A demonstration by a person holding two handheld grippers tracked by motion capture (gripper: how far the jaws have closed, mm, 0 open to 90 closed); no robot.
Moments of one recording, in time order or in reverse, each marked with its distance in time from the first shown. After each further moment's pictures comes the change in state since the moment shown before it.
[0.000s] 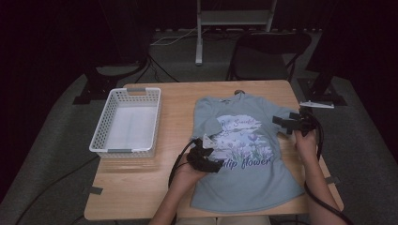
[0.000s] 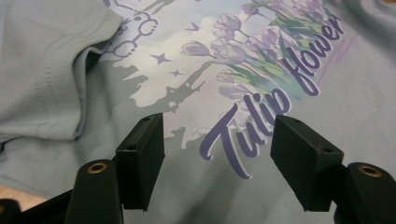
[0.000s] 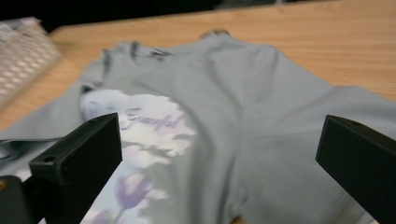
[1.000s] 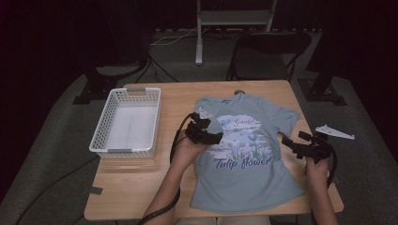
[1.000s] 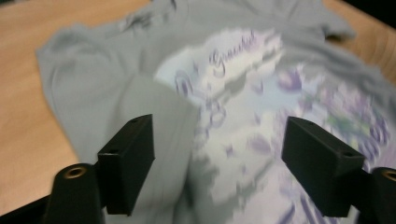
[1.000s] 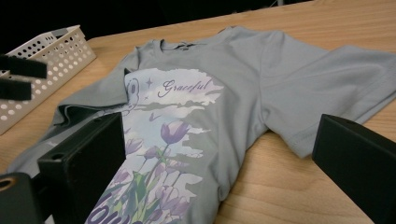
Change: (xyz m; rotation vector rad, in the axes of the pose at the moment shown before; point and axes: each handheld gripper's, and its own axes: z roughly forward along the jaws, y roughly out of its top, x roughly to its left) left arm 0.044 0.070 -0.004 -0.093 0.101 -0.101; right arm 0.025 -0.058 -0.065 -0.103 0.026 0.017
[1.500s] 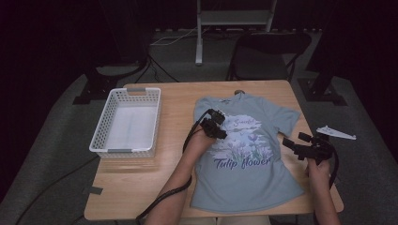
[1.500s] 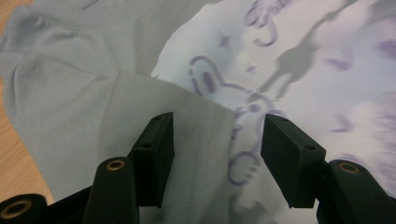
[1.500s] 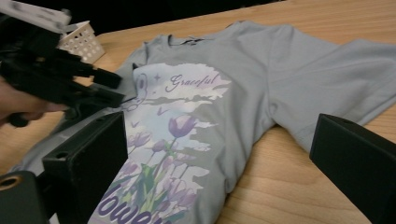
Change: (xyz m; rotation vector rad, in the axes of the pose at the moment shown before) left arm 0.002 0.007 0.087 0.236 0.124 0.158; right arm -0.001 -0.001 -0.003 0.019 0.034 0.003
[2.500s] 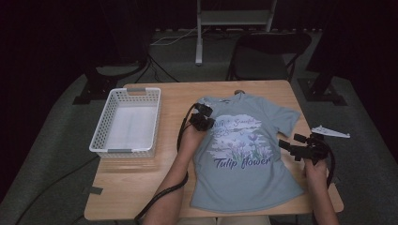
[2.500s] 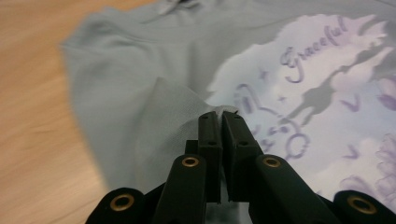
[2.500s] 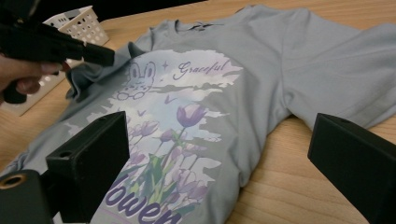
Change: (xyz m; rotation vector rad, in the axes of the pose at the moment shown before) left arm 0.038 -0.008 -0.031 -0.117 -0.002 -0.167; right arm 0.006 -0.001 0.008 0.054 0.023 -0.005
